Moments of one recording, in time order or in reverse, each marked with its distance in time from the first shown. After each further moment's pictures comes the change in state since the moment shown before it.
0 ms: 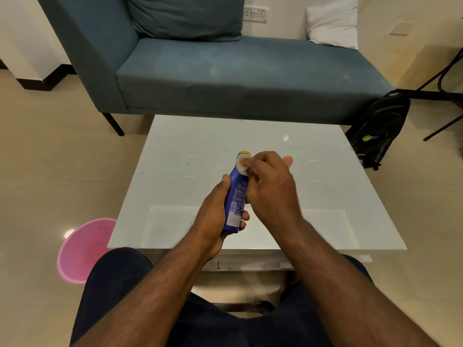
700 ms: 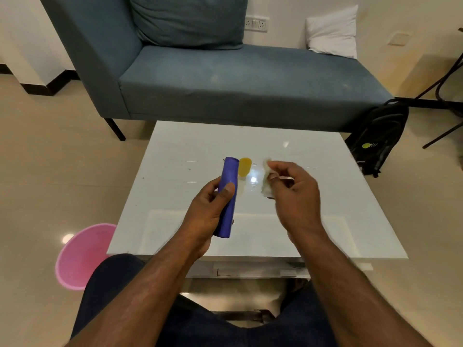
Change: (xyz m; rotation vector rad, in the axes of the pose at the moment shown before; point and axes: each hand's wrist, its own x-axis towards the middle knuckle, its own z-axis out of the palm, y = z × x) left_hand 0.004 0.013 -0.014 0.177 0.108 0.127; right_hand 0.002 0.013 -0.022 0.386 0.134 0.385
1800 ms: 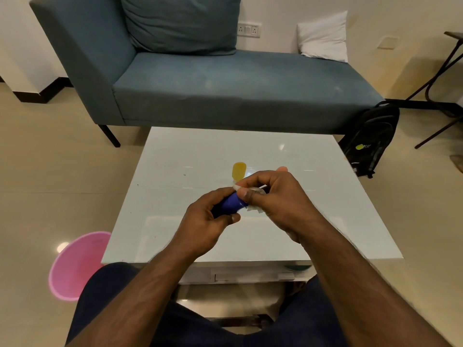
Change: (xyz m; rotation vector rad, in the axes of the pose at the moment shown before) left_hand 0.000 -0.005 -0.008 0.443 -0.106 0.453; right_hand 0.004 -0.034 -0.012 -0.048 -0.466 0.092
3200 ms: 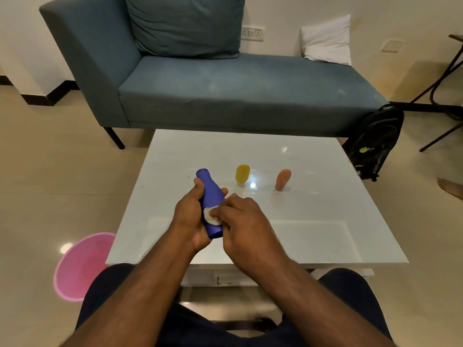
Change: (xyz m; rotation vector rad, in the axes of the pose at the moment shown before) left_hand 0.023 0.004 -0.012 -1.093 0.219 -0.765; right_hand -0.022 0.022 0.072 -0.454 0.088 -0.418
